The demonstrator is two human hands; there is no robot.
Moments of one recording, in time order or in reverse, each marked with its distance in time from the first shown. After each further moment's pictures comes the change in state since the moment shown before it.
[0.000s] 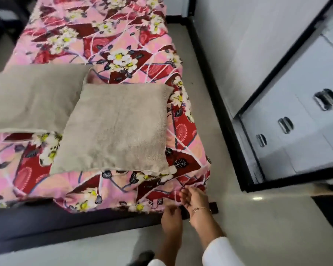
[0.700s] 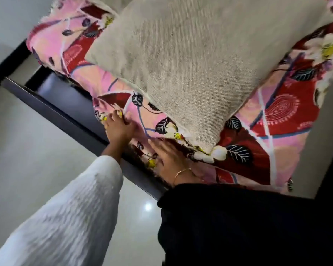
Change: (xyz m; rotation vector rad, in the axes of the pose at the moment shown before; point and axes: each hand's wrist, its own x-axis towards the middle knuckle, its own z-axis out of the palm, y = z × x) left_hand 0.192 -0.010 -0.141 0.233 0.807 -0.006; right_hand 0.137 0.082 0.080 -1.493 -1.243 -1.059
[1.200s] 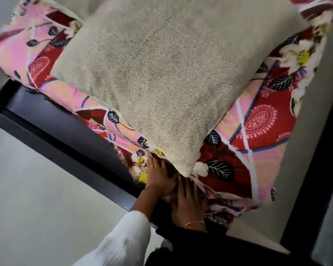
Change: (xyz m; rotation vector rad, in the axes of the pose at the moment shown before) left_hand -0.113 0.023 0.110 0.550 -0.577 0.473; right_hand -0.082 0.054 0.013 -0.327 -0.155 0.542
